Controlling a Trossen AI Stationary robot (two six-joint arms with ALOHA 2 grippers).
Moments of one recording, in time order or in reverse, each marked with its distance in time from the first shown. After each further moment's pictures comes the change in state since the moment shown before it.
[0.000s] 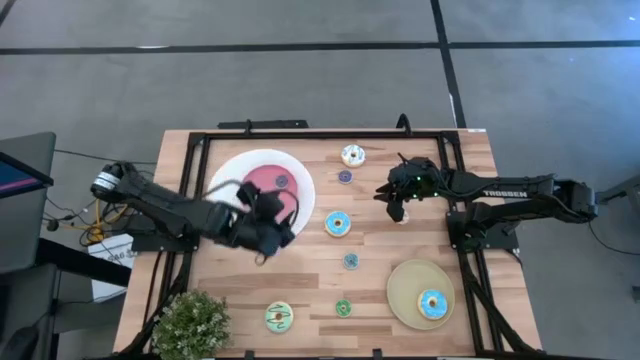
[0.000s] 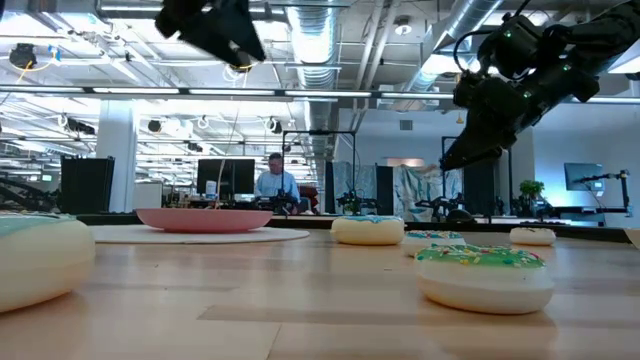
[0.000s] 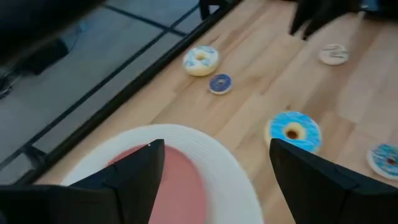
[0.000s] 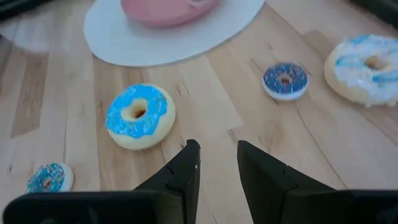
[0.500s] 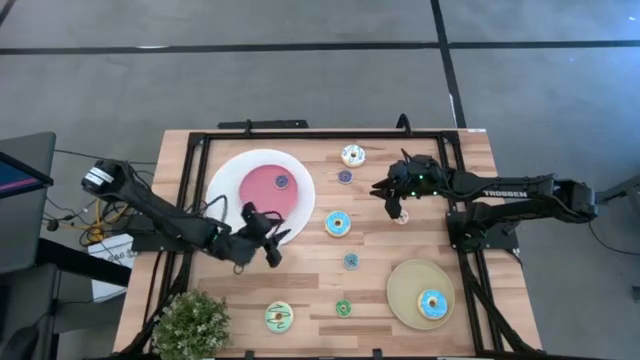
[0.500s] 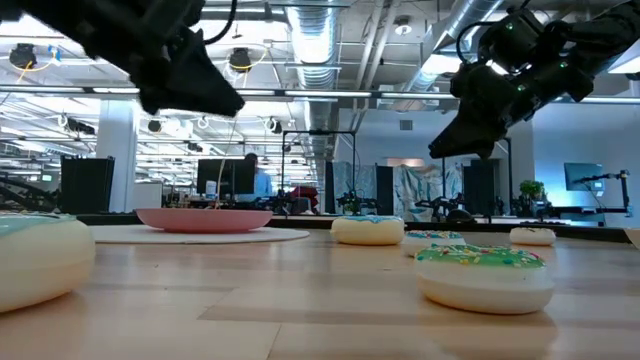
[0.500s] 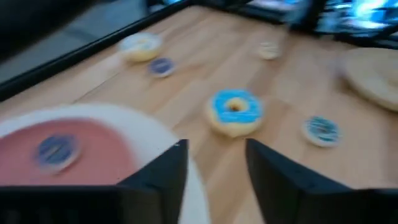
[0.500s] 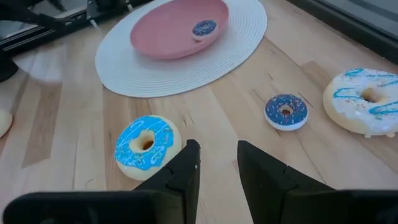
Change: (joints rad) left arm -0.087 -0.121 -0.574 0.882 0.088 0.185; right arm 0.000 0.000 0.000 0.096 0.000 0.033
